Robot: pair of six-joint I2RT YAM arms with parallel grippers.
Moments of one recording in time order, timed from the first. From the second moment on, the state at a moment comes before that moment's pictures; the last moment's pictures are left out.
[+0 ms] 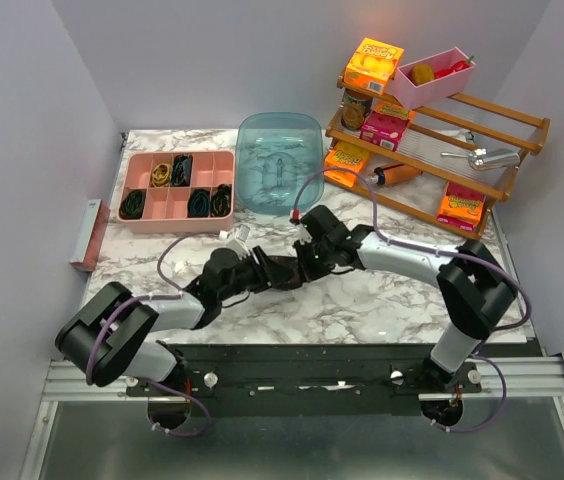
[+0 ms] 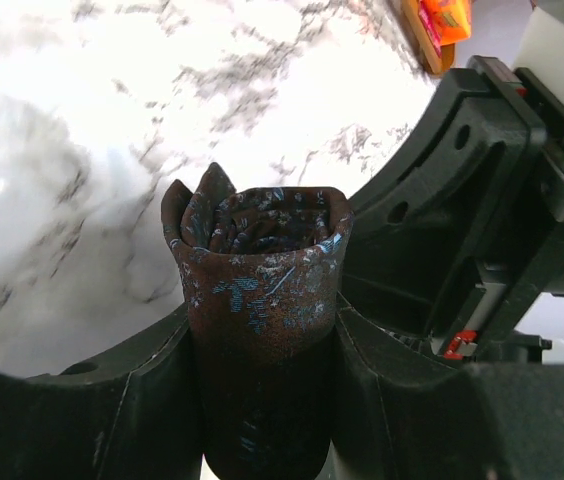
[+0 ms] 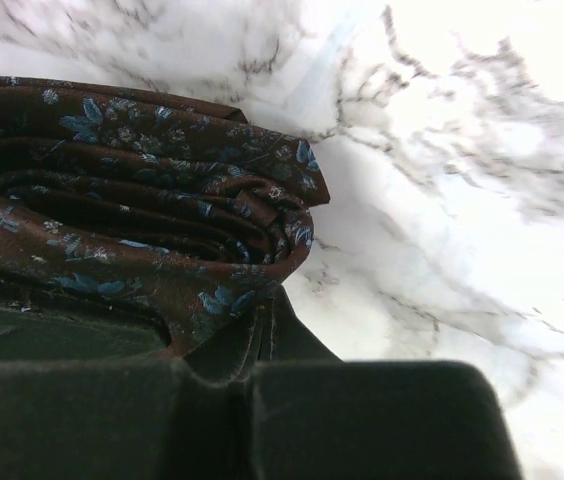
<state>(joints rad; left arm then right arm) -0.64 1.39 0.27 0.77 0.23 -1.01 0.81 1.72 1.07 -0.37 -0.20 0.36</state>
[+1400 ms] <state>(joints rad) -0.15 1.42 1.30 -0.07 0.45 -0.70 0.67 1.53 1.68 -0.65 -0.12 0.26</state>
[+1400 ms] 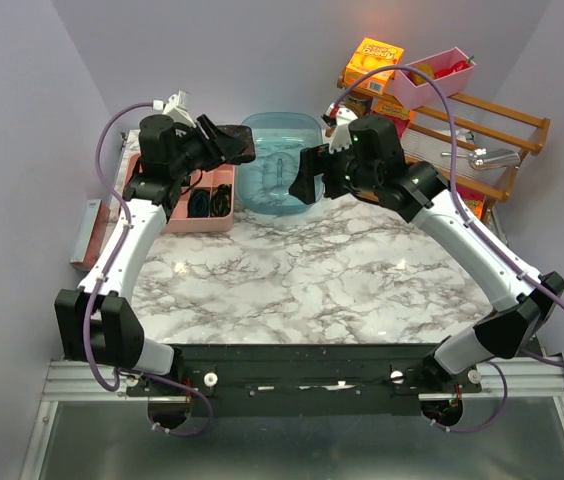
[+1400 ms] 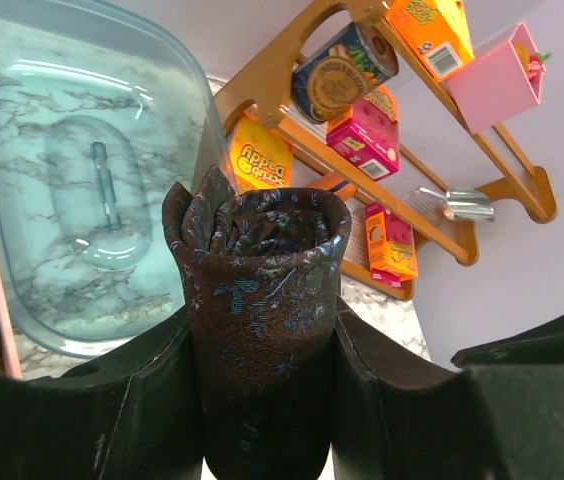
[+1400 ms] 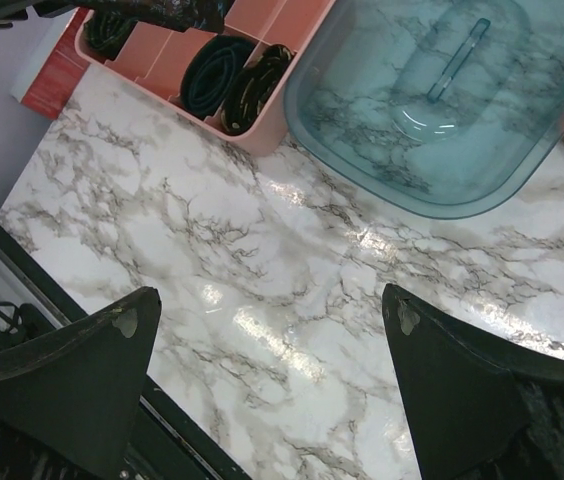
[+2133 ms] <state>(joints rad) -0.11 1.73 1.64 -0.45 0.29 -0.37 0.58 1.62 1.68 -0.65 -0.22 0.24</state>
